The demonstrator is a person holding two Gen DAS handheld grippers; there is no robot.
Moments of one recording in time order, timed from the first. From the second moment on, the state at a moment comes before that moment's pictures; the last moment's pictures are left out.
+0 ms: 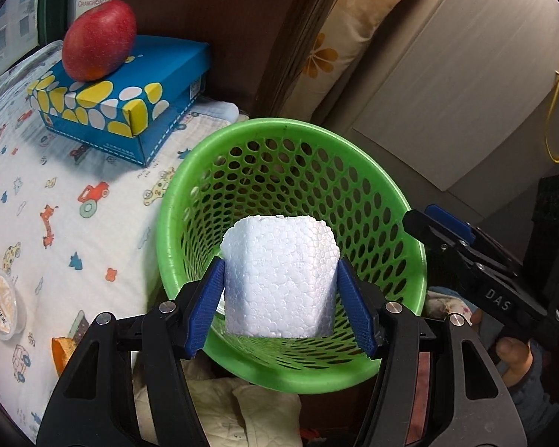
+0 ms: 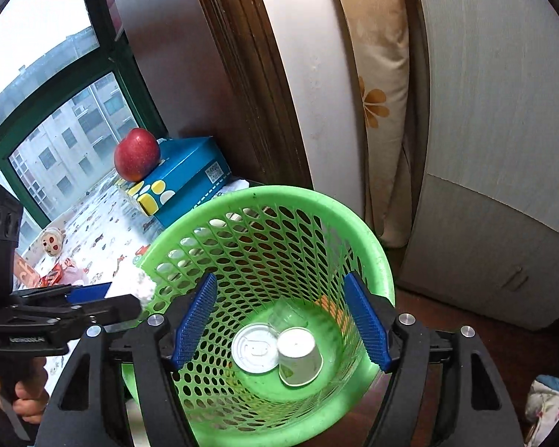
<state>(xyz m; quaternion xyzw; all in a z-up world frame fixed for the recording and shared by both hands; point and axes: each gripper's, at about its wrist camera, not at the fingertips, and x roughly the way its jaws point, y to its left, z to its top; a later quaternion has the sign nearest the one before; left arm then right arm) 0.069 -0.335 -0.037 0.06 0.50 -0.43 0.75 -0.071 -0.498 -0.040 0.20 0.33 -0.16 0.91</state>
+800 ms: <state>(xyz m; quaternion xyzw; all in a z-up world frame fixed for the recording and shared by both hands) 0.084 -0.233 -0.027 0.01 0.48 -0.36 0.80 -0.067 -0.434 -0.033 0.19 0.33 -0.10 0.92</state>
